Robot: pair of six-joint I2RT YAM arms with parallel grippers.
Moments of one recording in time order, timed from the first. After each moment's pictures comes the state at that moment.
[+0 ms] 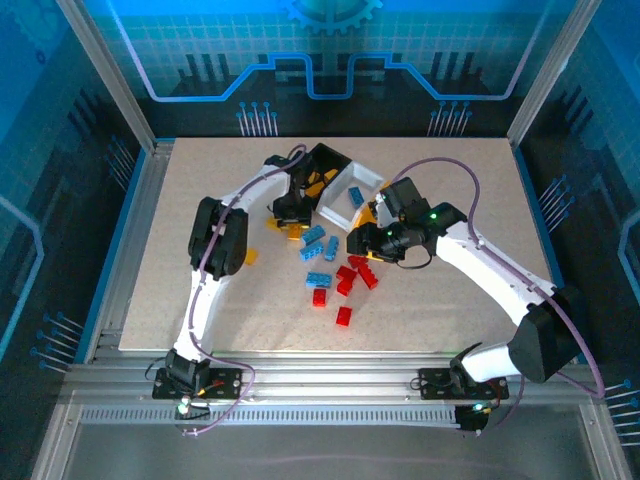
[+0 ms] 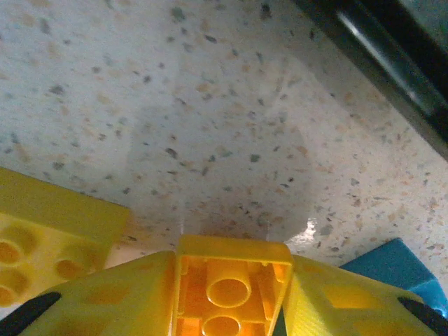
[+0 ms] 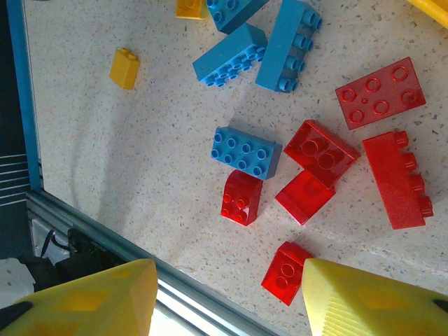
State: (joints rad) left arm -0.39 2.36 1.99 -1.13 0.03 -0.48; right arm 0.53 1.40 1.18 -0.82 -0.40 0.64
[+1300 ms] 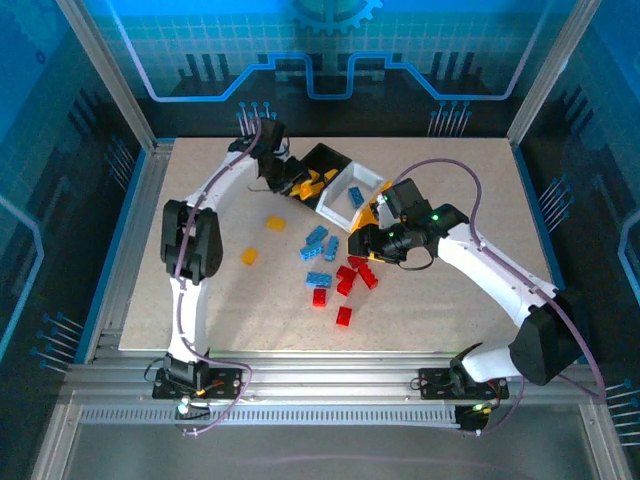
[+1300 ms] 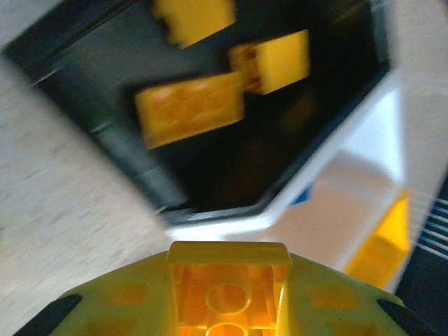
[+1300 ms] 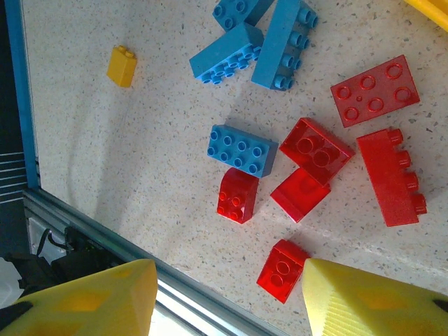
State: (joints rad) left arm -0.26 2.22 2.00 -0.79 0.41 -0.85; right arm 0.52 1.39 1.17 -0.82 -0.40 0.62
